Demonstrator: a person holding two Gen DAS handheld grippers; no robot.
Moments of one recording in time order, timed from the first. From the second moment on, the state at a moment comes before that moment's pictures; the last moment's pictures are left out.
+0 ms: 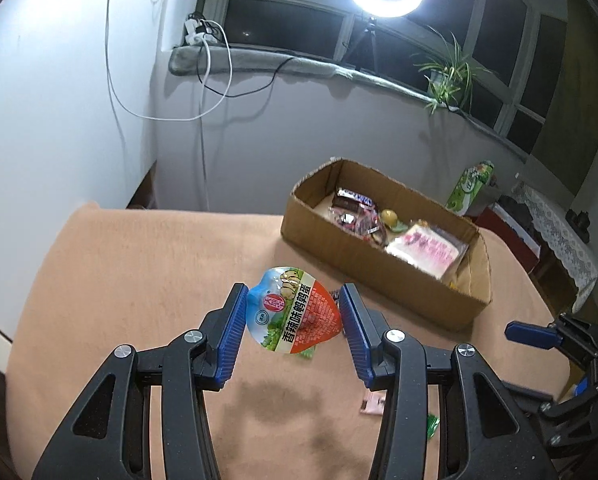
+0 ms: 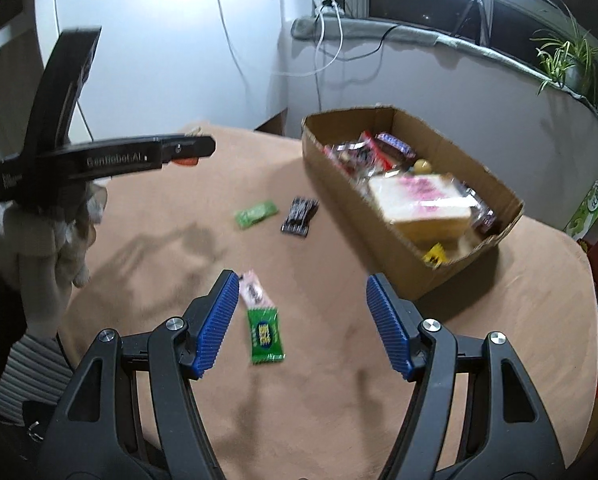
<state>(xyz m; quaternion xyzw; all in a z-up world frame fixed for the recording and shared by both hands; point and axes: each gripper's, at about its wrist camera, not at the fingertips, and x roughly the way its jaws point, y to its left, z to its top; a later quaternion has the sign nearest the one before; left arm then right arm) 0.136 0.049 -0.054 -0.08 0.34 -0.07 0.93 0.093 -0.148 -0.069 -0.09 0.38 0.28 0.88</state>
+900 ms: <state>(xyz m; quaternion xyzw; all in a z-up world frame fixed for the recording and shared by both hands) 0.223 -0.077 -0.058 -0.04 0.36 -0.18 0.91 0.101 -0.215 -0.088 -0.03 0.41 0.23 0.88</state>
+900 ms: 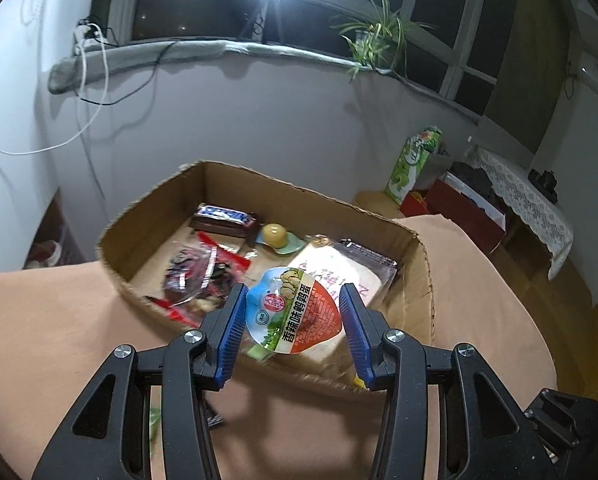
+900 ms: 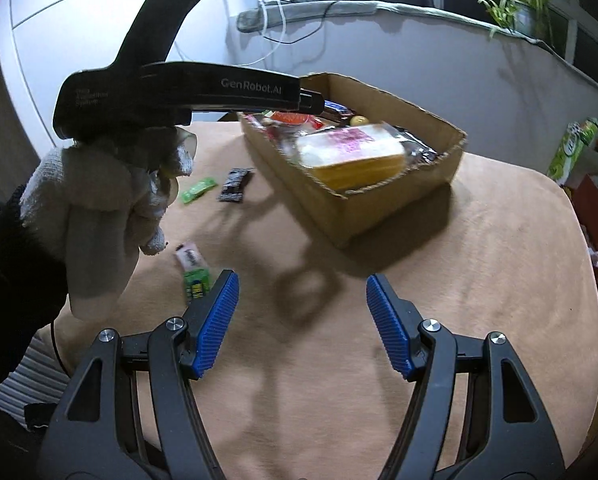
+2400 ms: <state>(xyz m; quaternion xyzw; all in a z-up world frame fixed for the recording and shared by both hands) 0.177 -0.010 -0.050 -0.03 0.34 -0.13 0.93 0.099 -0.168 -0.096 -0.04 0.41 0.24 0.88</state>
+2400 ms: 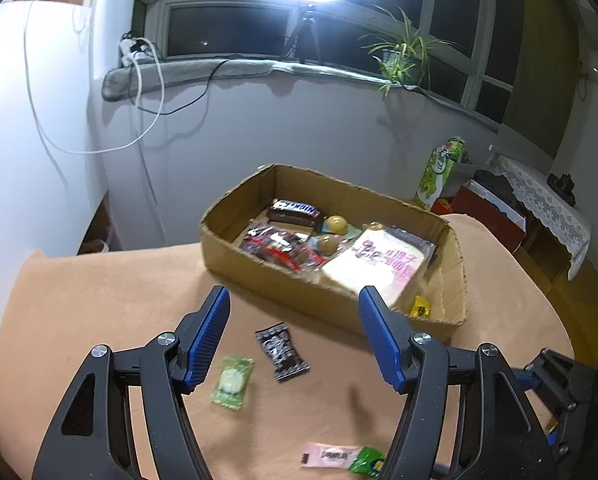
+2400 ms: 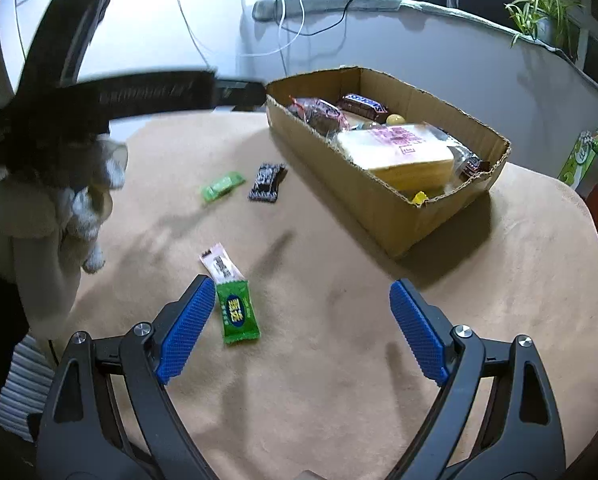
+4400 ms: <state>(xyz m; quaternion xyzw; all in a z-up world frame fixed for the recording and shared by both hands) 0.175 0.017 -0.125 0.02 0.42 -0.11 0.90 0.099 -0.131 -0.130 -0.11 0.46 0.29 0.83</state>
